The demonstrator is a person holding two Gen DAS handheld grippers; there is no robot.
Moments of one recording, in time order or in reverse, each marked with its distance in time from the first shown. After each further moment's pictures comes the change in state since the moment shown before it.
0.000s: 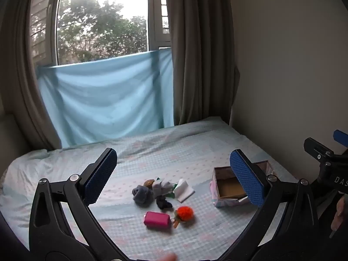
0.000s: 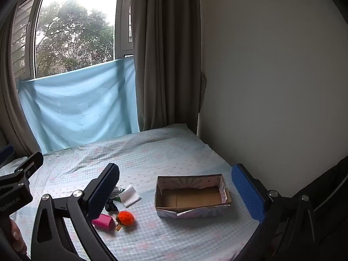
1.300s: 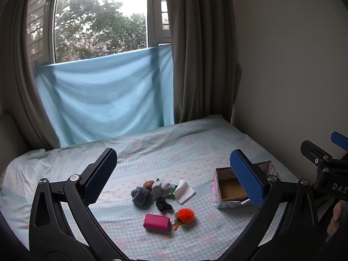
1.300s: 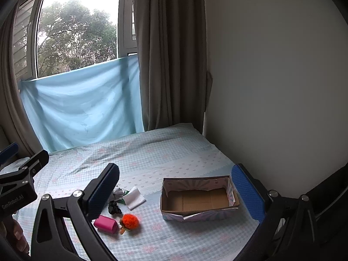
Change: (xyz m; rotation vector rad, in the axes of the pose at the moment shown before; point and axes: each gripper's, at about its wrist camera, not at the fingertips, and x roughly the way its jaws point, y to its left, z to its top) left arm 0.019 0.005 0.008 -0.006 -0.004 -0.009; right arm 0.015 0.006 -0.005 0.006 -0.002 0.037
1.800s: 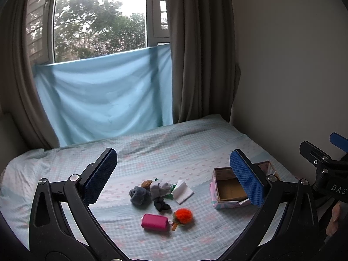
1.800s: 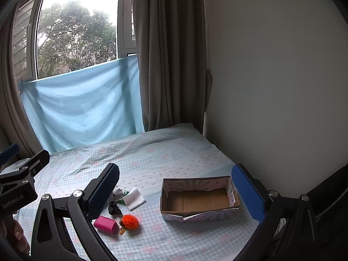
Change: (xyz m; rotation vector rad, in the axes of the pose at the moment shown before) left arm 0.002 -0.004 0.000 -0.002 0.002 -0.003; right arm 0.001 -0.006 0.002 0.004 0.000 0.008
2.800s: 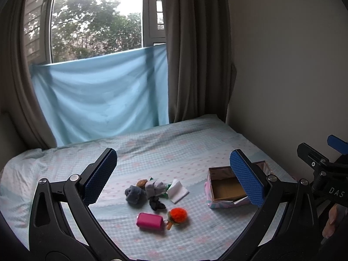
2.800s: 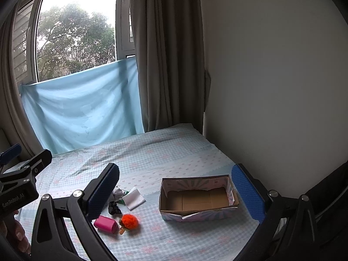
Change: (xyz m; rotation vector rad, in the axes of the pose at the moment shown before) left arm -0.001 -0.017 -0.003 0.005 0.000 -0.018; right arm 0.002 -0.017 -0.003 0.023 -0.006 0.010
